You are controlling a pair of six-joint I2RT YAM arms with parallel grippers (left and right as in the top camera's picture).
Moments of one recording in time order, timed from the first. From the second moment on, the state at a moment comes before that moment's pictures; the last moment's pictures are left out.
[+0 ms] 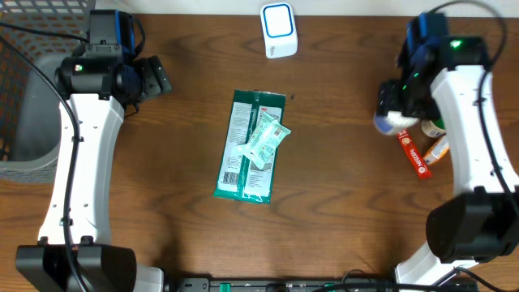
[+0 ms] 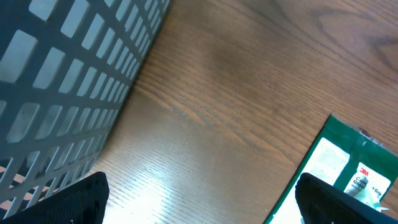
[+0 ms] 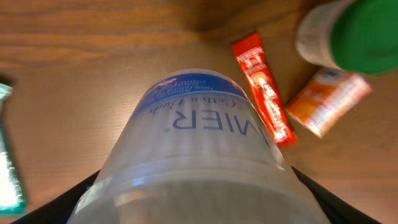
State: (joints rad) left arm 0.00 1.62 1.66 -1.12 -0.17 -0.38; right arm 0.03 1.83 1.71 -1.34 0.07 0.16
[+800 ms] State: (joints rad) left arm 0.00 1.62 1.66 -1.12 -0.17 -0.38; right arm 0.03 1.84 1.32 -1.05 0.08 0.04
